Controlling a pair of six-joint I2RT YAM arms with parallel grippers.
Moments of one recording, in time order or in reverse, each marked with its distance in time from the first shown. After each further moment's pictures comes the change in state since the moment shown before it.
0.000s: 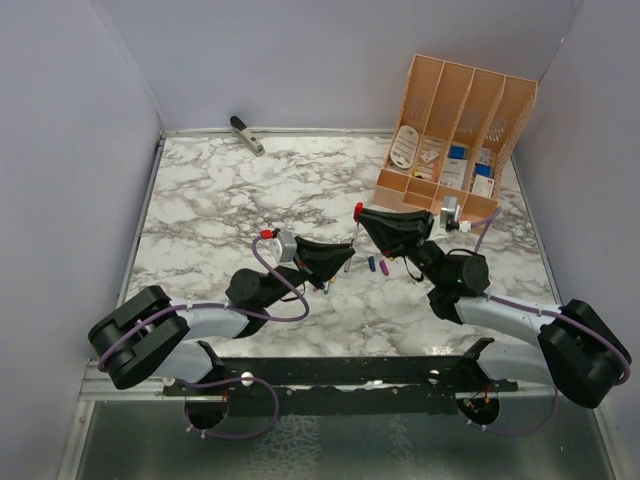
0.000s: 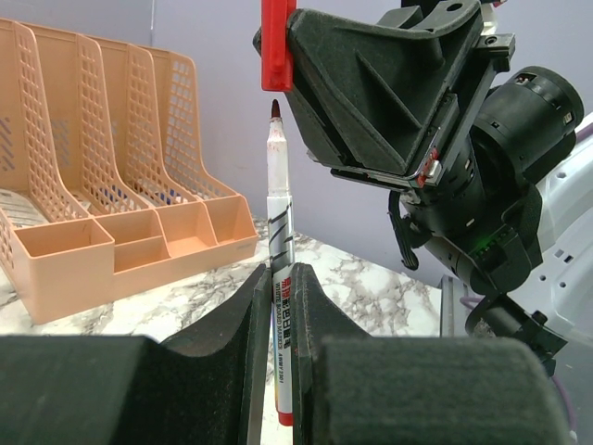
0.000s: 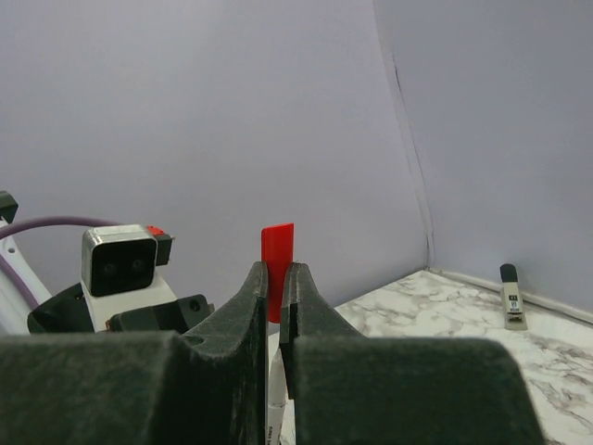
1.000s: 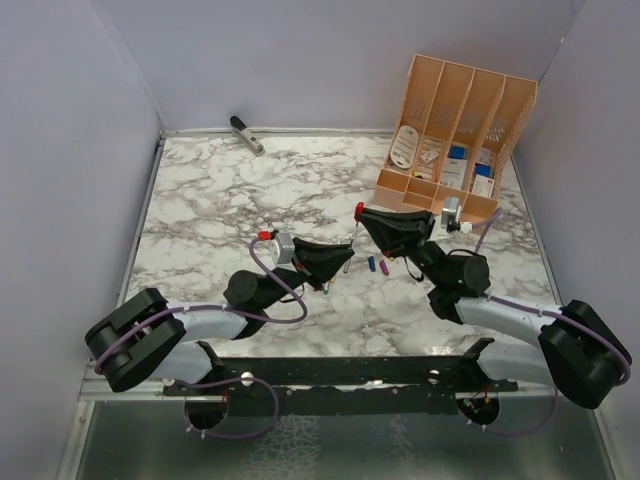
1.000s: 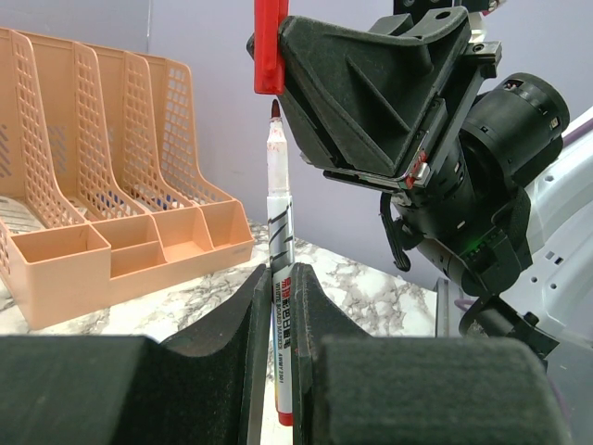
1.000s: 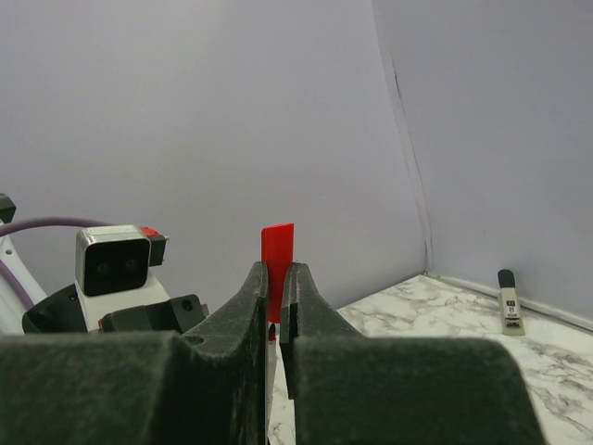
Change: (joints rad) left arm -0.006 -0.023 -0.008 0.000 -0.001 0.000; right arm 0.000 -0.004 0.000 0.006 0.001 -0.007
